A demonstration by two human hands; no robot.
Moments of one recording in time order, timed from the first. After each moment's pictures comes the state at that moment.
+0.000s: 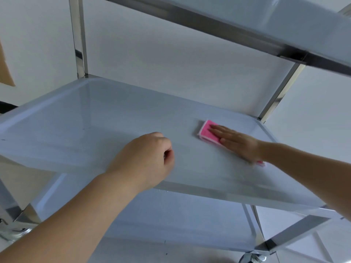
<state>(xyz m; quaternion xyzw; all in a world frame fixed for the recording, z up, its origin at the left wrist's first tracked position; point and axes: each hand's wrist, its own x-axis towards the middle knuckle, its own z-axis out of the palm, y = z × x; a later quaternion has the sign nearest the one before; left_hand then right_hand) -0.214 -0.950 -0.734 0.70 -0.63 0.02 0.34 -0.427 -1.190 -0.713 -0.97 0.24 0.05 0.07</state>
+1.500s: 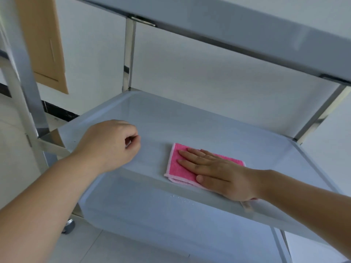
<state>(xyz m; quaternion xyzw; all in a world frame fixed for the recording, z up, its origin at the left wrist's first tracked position) -0.093 -0.884 -0.728 0.76 -0.55 0.14 0.32 -0.329 -1.055 -0.705 -0.99 0.00 0.09 0.08</state>
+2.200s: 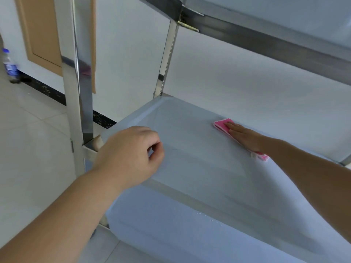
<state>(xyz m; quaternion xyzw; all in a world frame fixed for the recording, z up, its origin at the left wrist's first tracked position) -0.057 -0.861 -0.739 0.75 -0.53 0.18 0.36 -0.209 -1.209 -0.710 -0.95 0.29 0.02 0.12</state>
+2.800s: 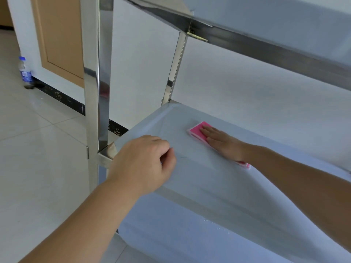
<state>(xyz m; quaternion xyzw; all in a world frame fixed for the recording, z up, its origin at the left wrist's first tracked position) -0.062 -0.859 -0.736 0.76 -0.52 0.20 0.33 -0.154 -1.132 -0.713 -0.99 0.13 0.06 0.03</state>
